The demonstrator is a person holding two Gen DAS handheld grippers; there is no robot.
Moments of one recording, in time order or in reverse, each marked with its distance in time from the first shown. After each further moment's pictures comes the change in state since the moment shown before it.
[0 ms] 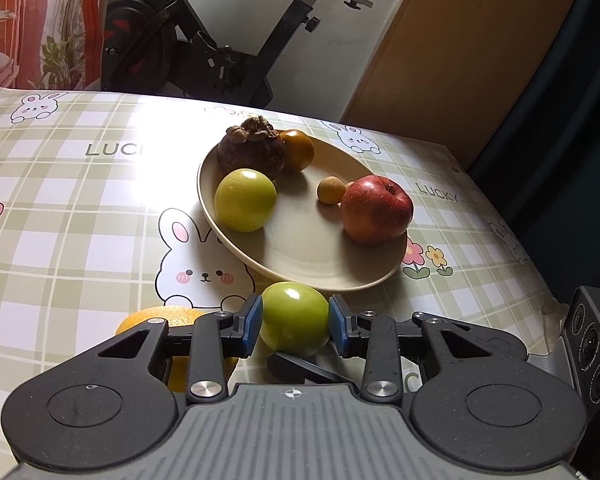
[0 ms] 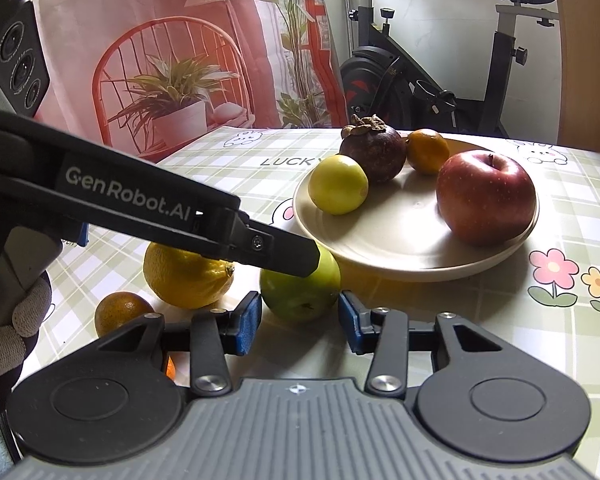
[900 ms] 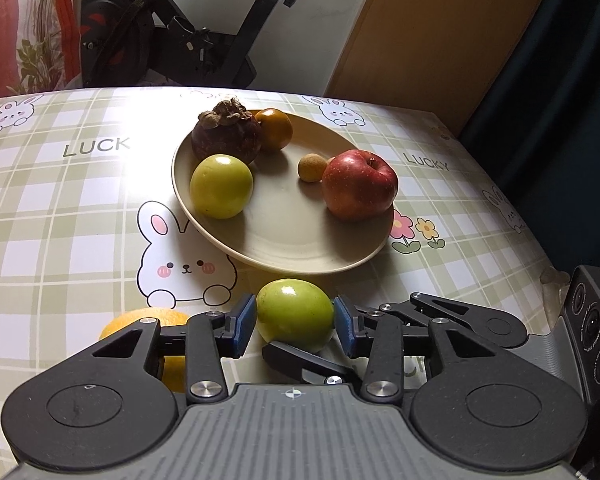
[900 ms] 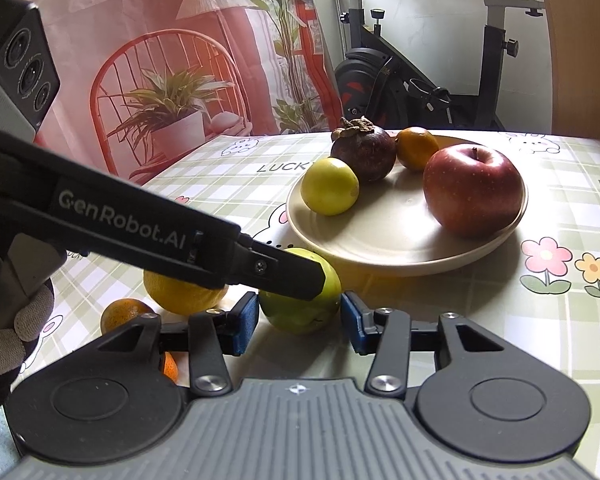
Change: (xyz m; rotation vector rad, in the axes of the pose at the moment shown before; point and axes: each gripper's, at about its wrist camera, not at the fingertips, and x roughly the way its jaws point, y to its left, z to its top) left arm 0.005 -0.013 0.004 0.064 0.083 -0.011; right arm -0.011 -0.007 -0.001 0.049 -0.023 0.013
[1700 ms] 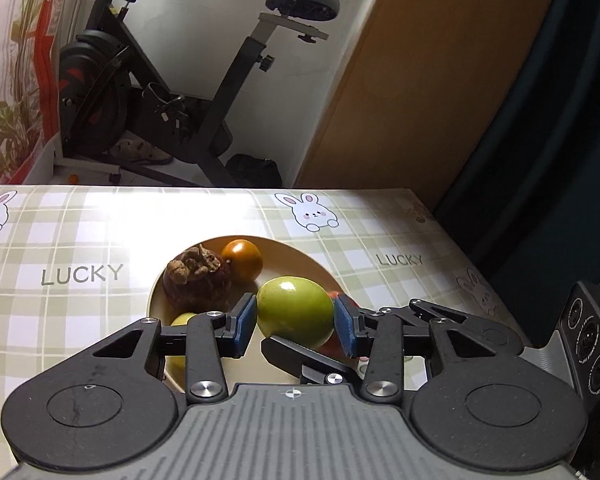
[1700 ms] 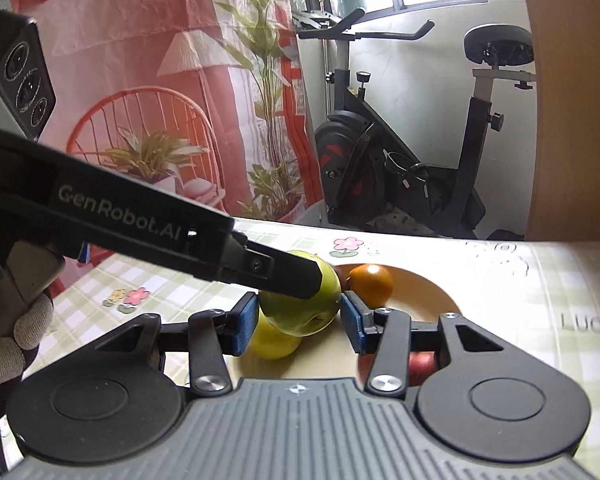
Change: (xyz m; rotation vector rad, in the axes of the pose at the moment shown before) left arm -0.006 -0.008 0.089 0.011 -0.139 -0.056; right arm -0.002 -0.026 0.092 -0.071 -0.126 -0.078
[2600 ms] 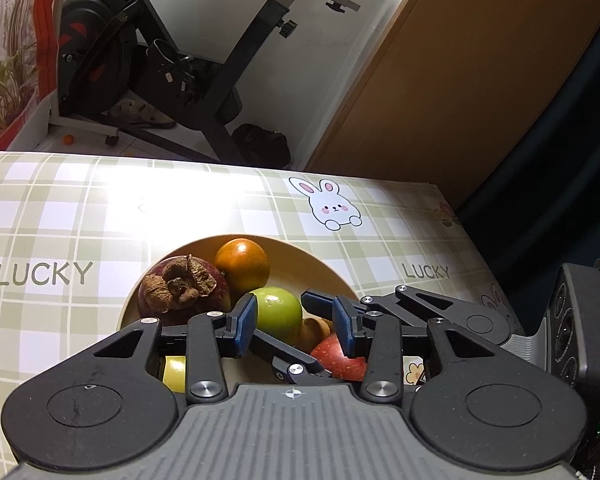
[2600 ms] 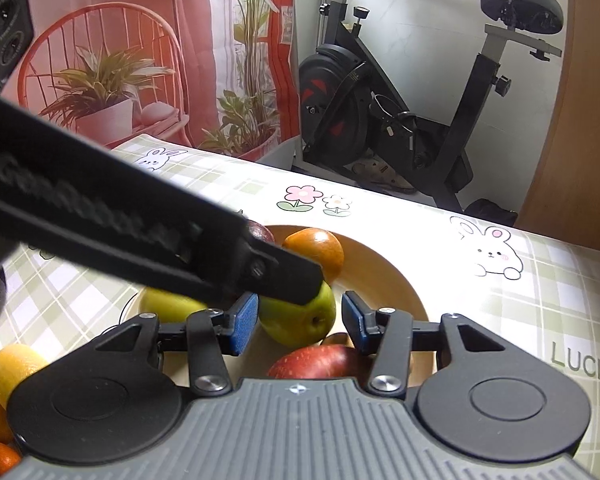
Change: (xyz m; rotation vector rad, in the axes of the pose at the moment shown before) left arm 0.060 0.019 0.019 -0.077 0.069 -0.014; right arm 0.073 -0.037 0.003 -0.091 0.211 -0.075
